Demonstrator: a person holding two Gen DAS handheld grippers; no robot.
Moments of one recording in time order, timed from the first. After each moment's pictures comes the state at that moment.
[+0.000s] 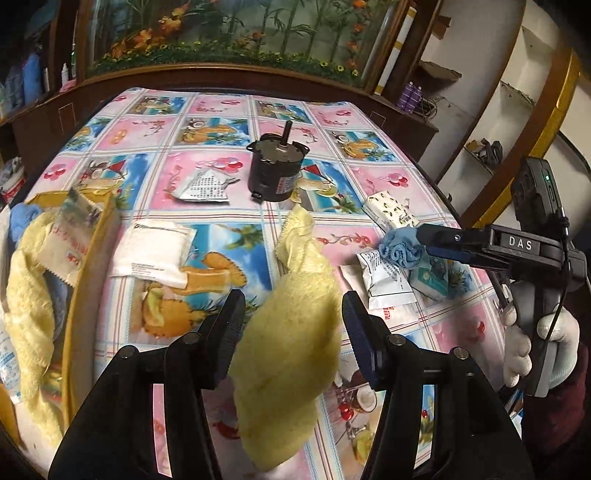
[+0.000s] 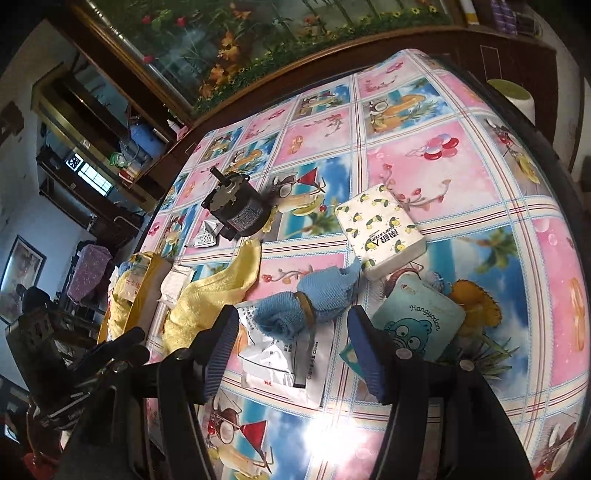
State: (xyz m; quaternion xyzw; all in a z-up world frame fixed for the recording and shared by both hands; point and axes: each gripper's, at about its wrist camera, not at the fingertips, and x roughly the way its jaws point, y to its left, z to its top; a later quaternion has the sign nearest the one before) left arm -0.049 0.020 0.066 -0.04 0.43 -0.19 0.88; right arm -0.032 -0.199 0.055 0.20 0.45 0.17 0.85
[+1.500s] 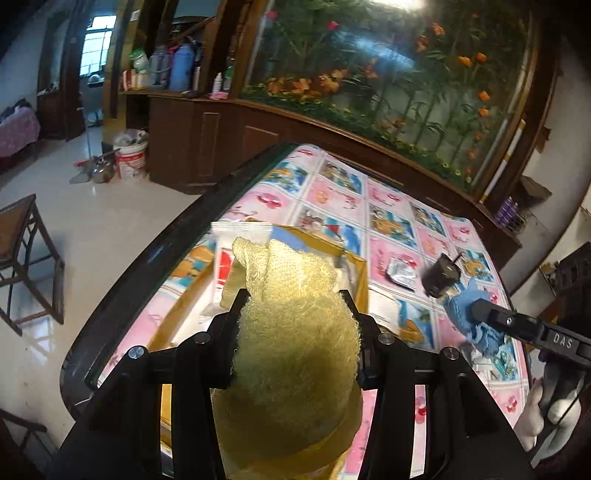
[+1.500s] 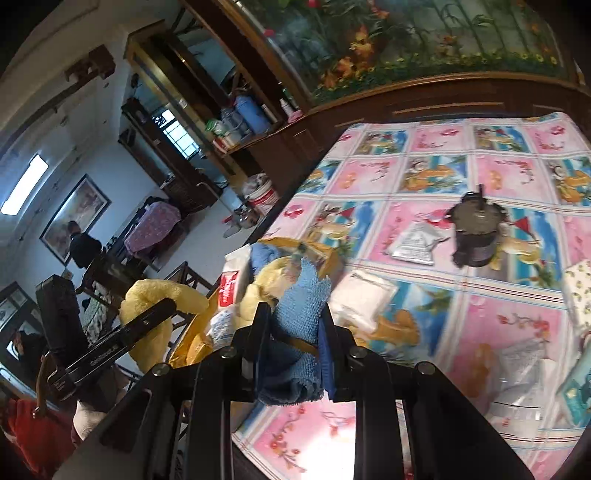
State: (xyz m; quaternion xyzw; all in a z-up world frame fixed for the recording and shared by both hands) left arm -0.117 0.255 0.116 -0.17 0.34 0.04 0.92; right arm -0.060 0.023 0.116 0.12 0.40 0.36 0.83
